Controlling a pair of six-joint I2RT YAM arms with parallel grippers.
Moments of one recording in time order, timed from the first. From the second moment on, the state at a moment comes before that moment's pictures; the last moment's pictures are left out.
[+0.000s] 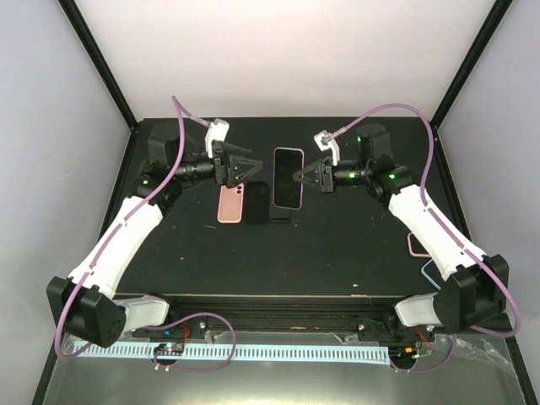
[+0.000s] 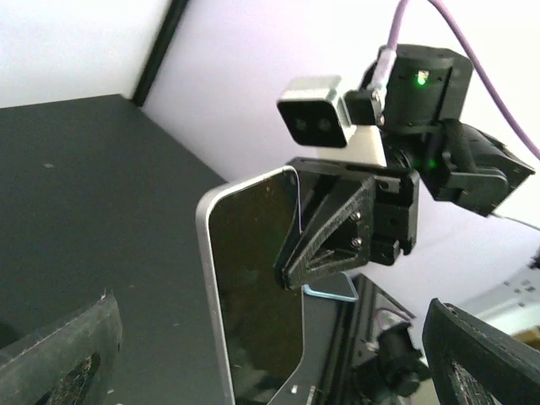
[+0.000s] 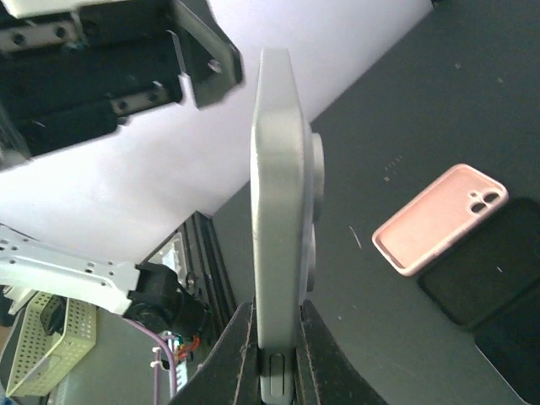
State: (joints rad) left arm -0.30 1.23 1.15 -0.13 1.00 -0.38; right arm 0.40 1.35 1.21 -0.35 -0.97 0.26
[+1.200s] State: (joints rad) left arm -0.28 1.27 1.26 -0.40 0.68 -0.24; right arm 0.21 2.06 1.53 -0.80 -0.88 0.07
